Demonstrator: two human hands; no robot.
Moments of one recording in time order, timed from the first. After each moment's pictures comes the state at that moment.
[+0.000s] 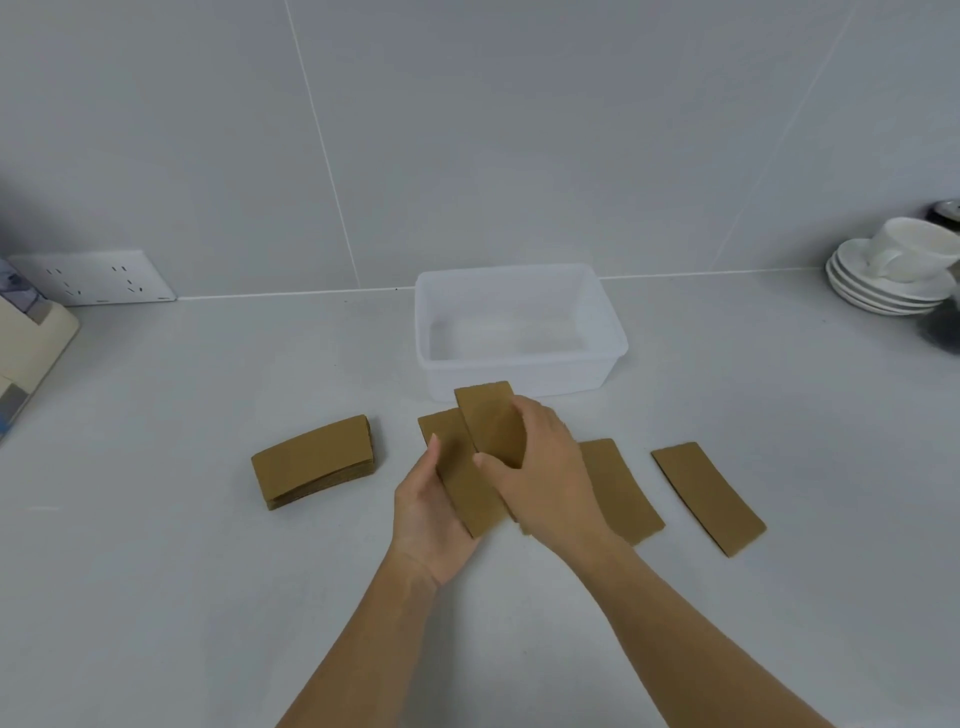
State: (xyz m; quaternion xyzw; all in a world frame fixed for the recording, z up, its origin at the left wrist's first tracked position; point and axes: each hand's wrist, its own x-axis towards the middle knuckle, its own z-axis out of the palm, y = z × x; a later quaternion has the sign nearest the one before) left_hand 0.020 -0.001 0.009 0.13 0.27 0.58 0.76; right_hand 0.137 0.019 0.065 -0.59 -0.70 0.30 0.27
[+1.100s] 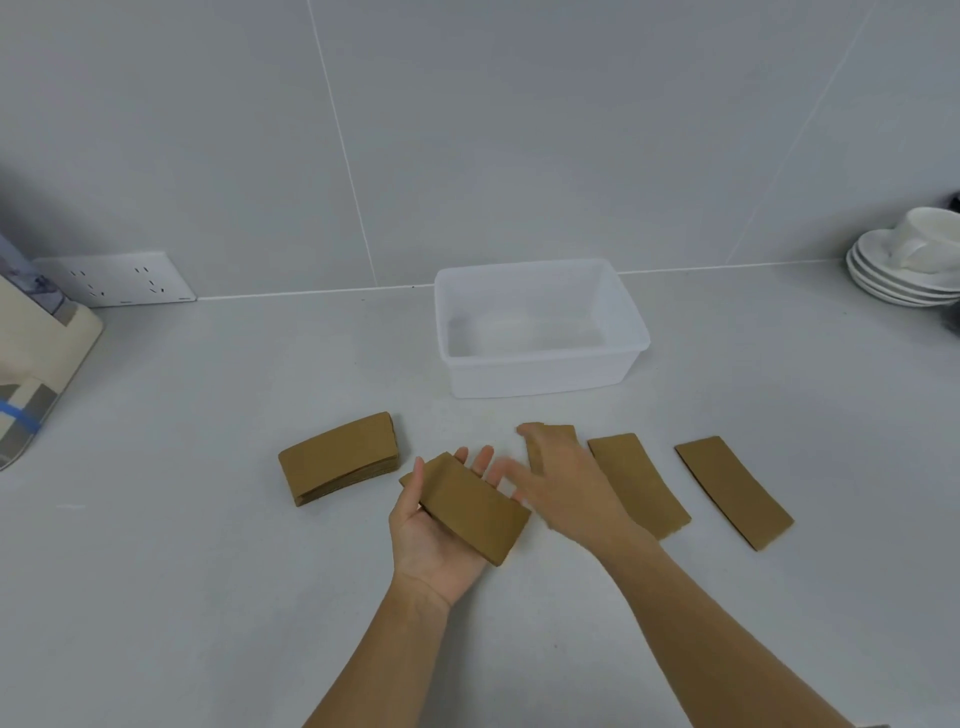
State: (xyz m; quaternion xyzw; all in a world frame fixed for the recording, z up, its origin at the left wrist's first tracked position) left_hand 0.005 -0.022 -0.002 -0.07 0.24 0.60 0.76; right_hand 0.137 0.028 0.037 -0.58 -0.72 0.33 0.18
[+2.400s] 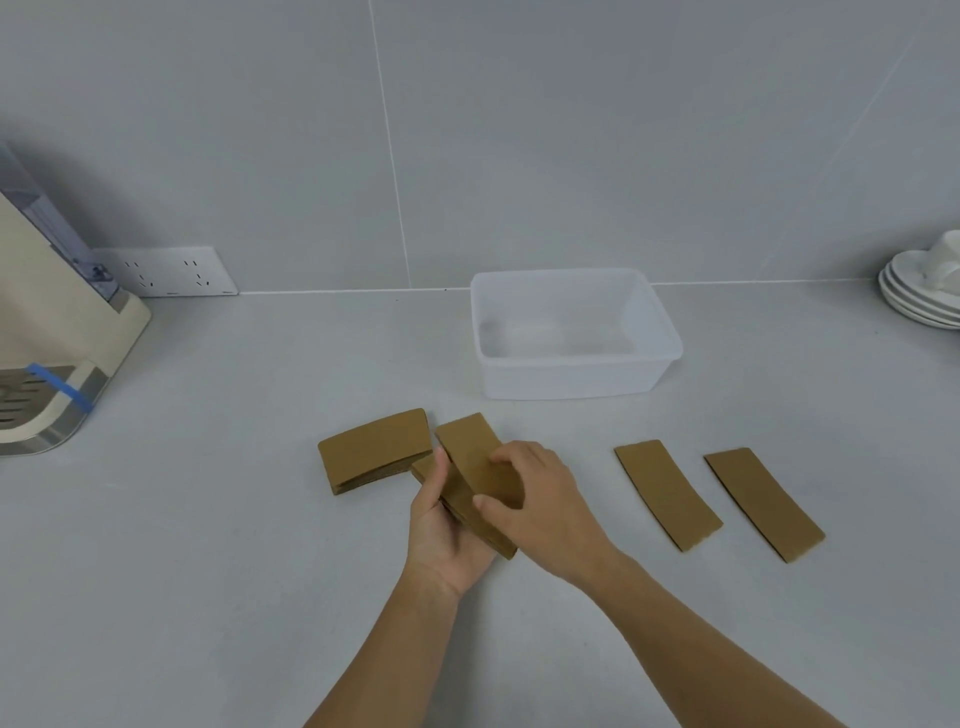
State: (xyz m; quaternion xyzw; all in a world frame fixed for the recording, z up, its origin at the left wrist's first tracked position) left_hand -0.016 -0.026 0.001 -0.01 0.23 0.61 0.76; right_hand 0.095 -0.007 0.046 -0.51 -0.77 0.32 0.22
